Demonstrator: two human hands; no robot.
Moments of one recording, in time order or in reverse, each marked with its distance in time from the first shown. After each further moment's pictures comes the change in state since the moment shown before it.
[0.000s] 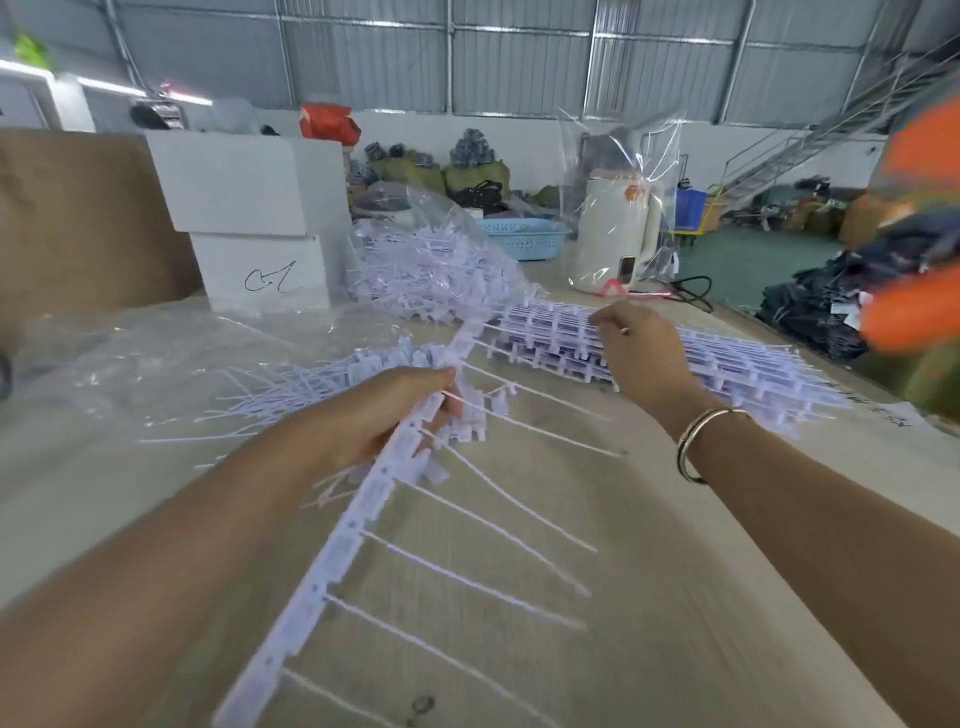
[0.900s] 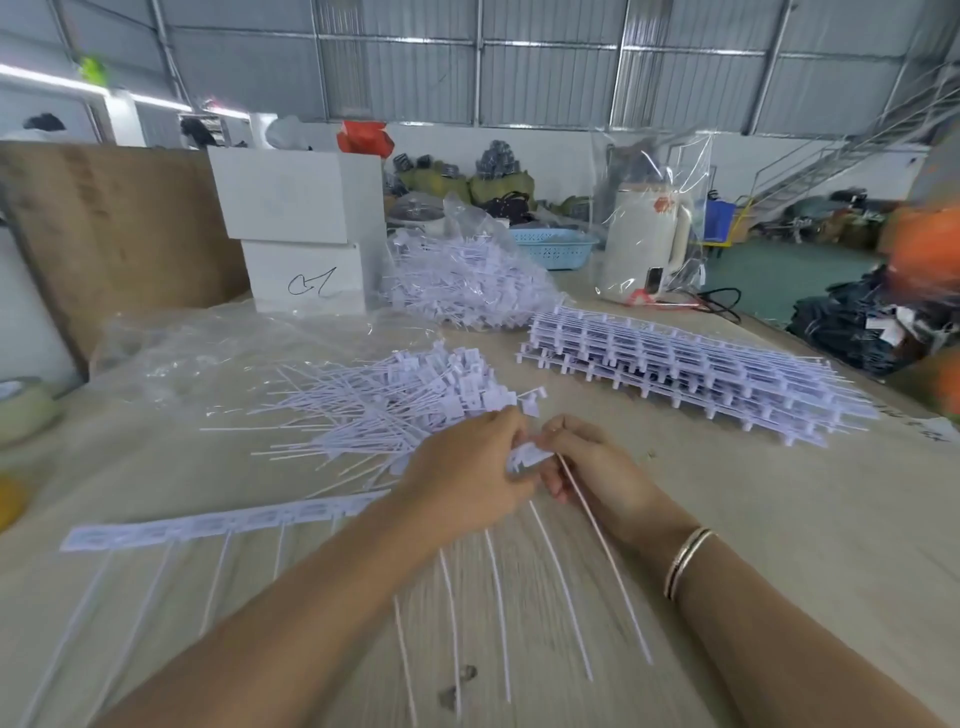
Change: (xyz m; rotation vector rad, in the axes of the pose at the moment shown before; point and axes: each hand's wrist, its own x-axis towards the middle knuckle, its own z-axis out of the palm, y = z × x) left_hand -0.021 -0.039 0.043 1.001 0.276 0.492; right_hand -0.102 -0.021 0.048 0.919 -0.526 0.302
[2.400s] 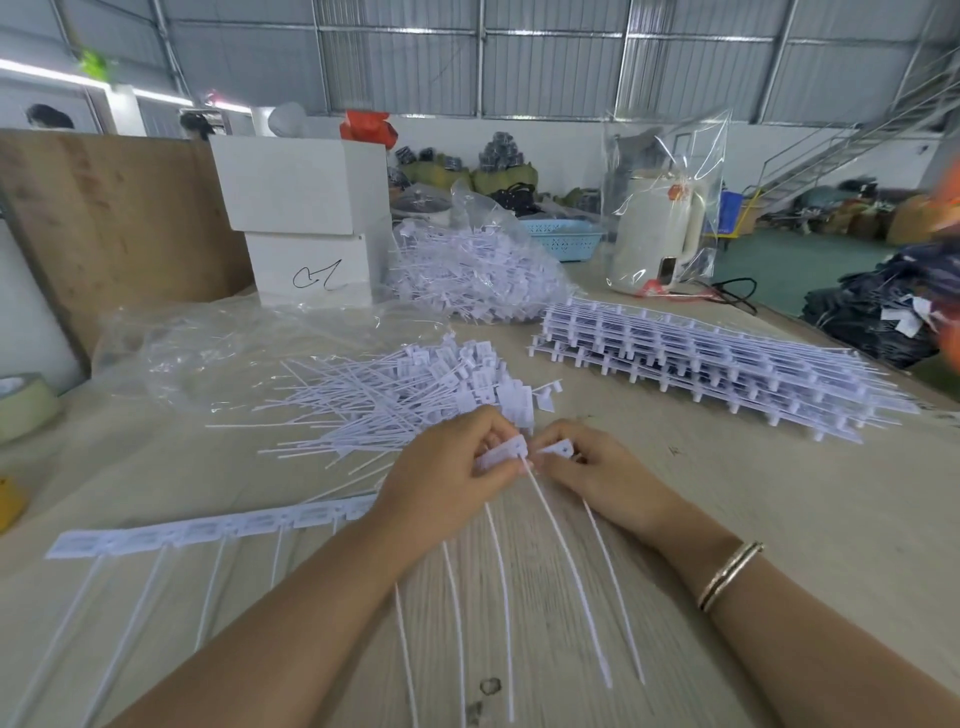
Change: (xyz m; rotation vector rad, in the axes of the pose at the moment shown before) left_hand -0.015 -0.035 0.009 -0.351 0.194 0.006; right_hand 0.002 0.004 -0.001 -0.580 -0.108 -0.126
